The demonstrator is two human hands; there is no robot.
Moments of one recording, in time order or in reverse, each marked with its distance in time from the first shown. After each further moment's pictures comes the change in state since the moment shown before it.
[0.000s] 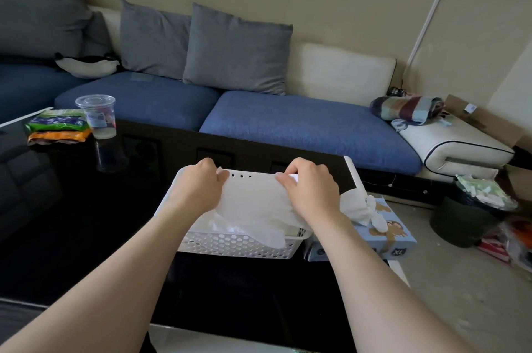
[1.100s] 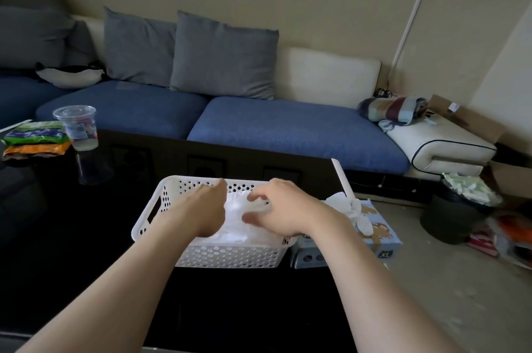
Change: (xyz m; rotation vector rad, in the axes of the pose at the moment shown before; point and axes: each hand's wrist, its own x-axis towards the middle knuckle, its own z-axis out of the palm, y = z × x) left_hand -0.016 0.023 0.007 0.282 -0.298 0.266; right_hand -0.007 -0.018 -0.035 -0.026 -0.640 -0.155
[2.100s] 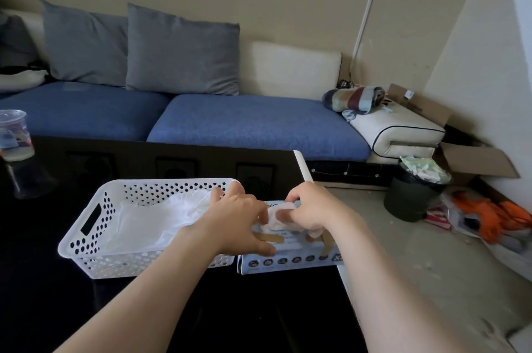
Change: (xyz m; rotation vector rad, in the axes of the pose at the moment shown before) left_hand 0.010 0.120 0.041 0.099 0.016 0.457; right_hand -0.057 0.111 -0.020 0.133 0.126 0.365
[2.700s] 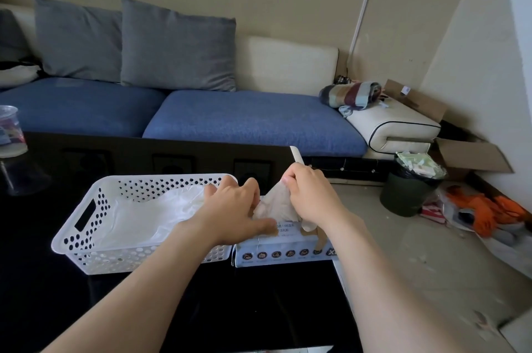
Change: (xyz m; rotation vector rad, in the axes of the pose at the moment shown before) left_hand 0.004 0.004 0.003 -0.159 0.126 -0.087; right_hand 0.020 0.017 0.017 0.032 0.376 -0.199
